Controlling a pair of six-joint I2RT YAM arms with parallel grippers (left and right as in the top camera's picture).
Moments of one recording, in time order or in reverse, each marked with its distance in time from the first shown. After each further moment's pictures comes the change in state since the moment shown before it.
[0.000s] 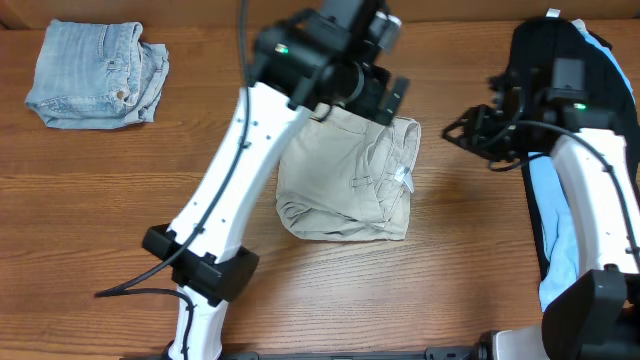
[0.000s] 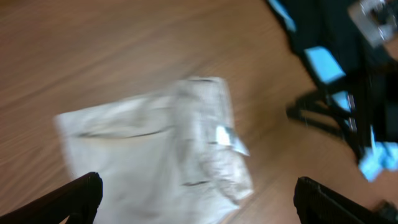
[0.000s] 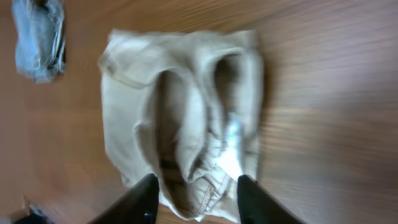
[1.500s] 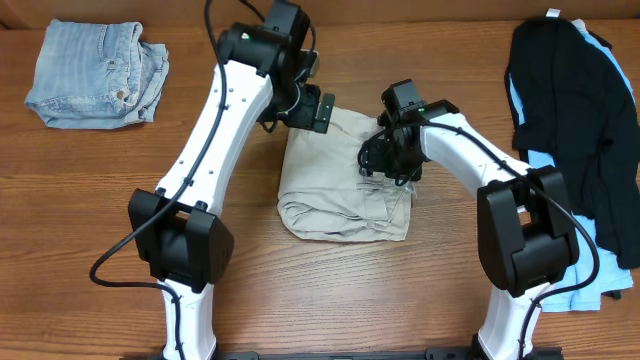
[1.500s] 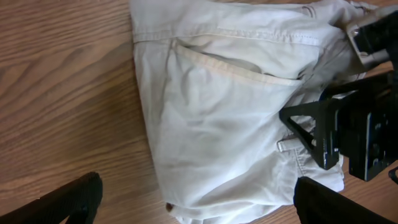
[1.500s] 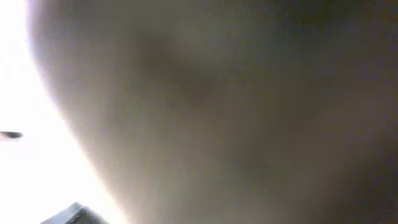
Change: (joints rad) left arm 0.191 0.000 -0.434 0.080 -0.014 0.023; right arm 0.374 0.405 0.015 0.146 0.354 0.190
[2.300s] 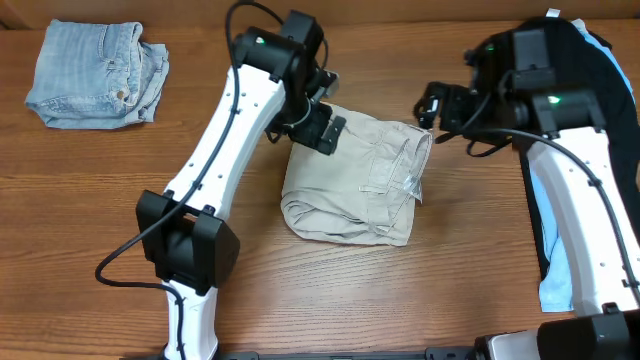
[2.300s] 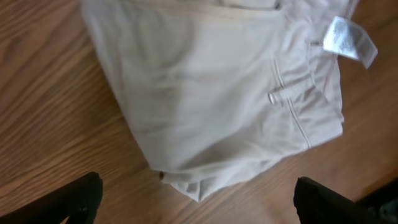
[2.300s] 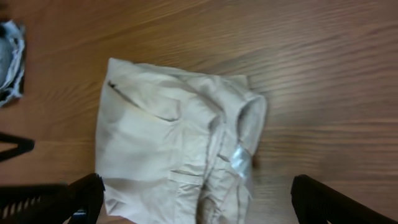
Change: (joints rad) left arm -0.057 0.000 0.000 -0.119 0.048 0.181; right arm -0.213 -0.450 0.185 -0.256 0.002 -0.027
